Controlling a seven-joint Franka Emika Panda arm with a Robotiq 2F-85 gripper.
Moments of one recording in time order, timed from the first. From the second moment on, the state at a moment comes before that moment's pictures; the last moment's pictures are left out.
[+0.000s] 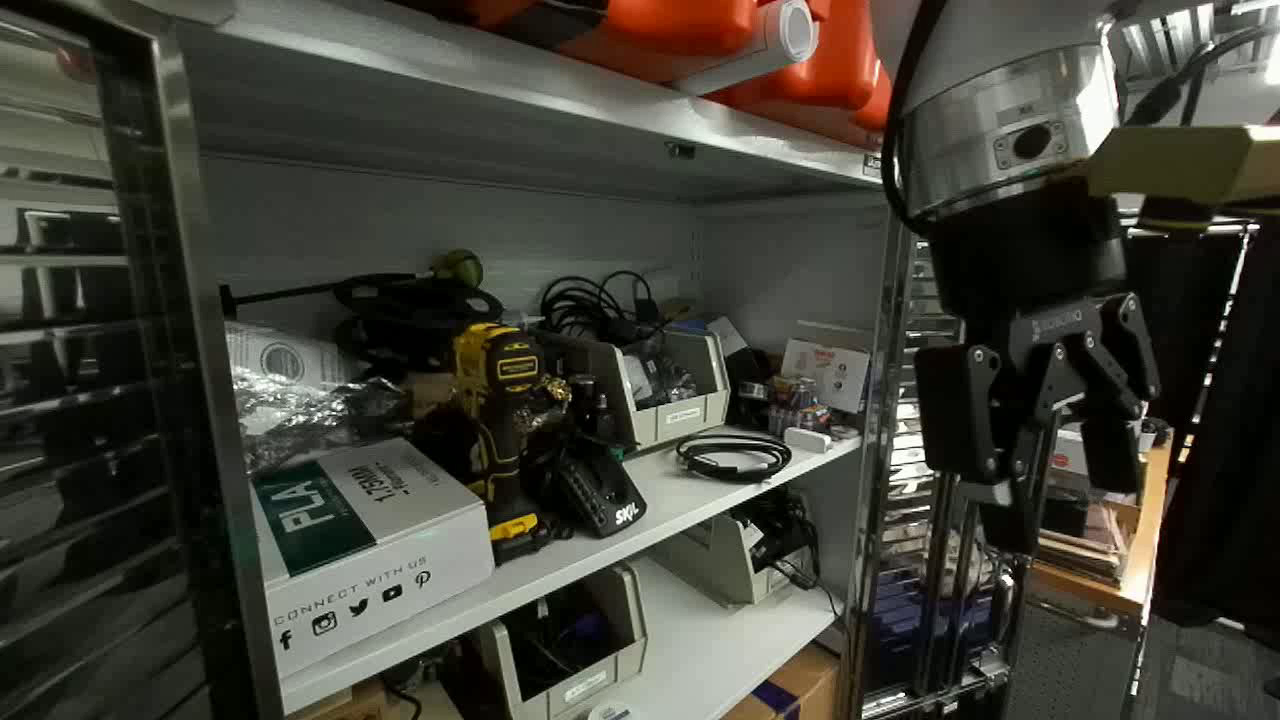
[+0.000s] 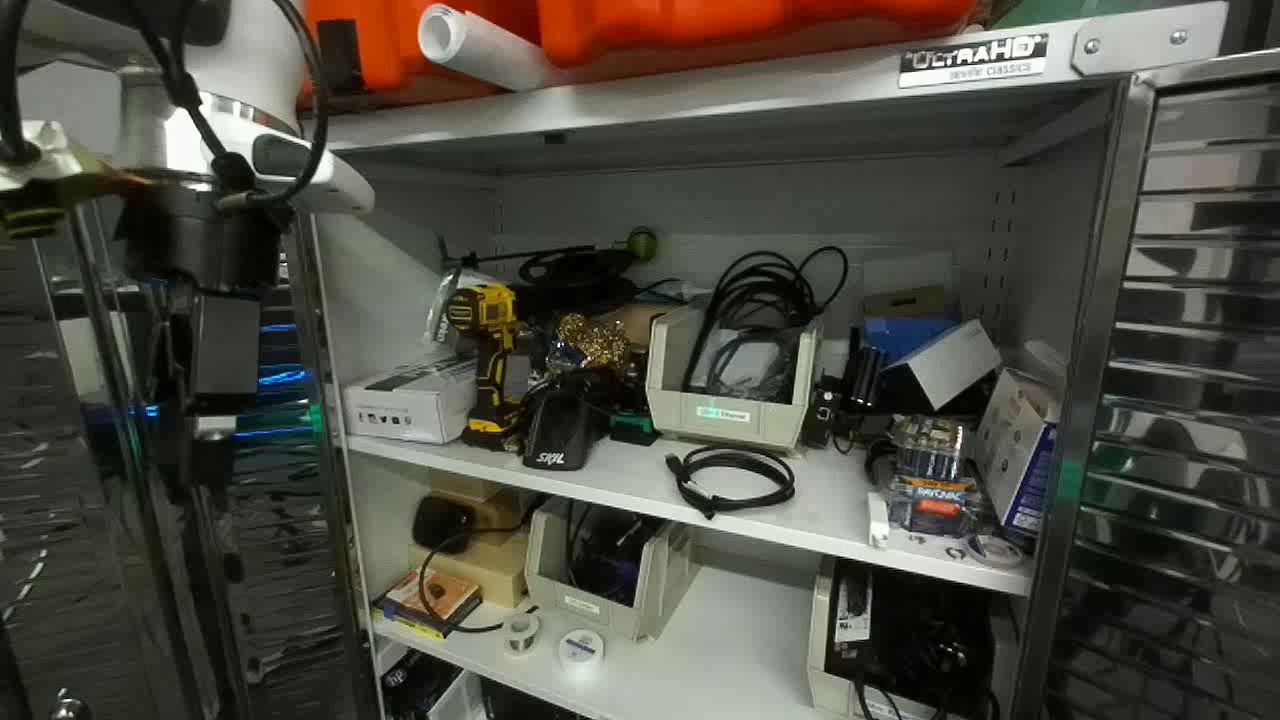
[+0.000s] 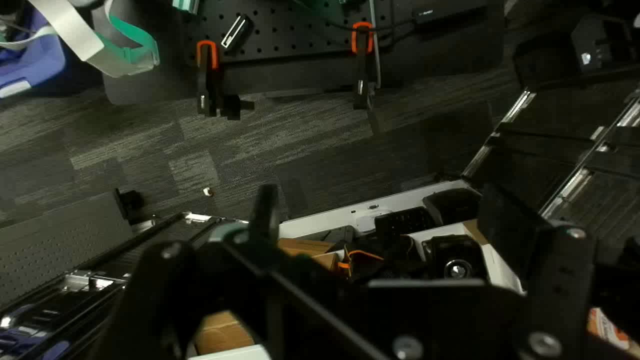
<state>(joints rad) 0.09 -0.57 0.30 -2.31 0.08 1.50 0.38</state>
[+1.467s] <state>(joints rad) 0.00 -0.23 0.14 -2.30 0.03 2.02 0.38</state>
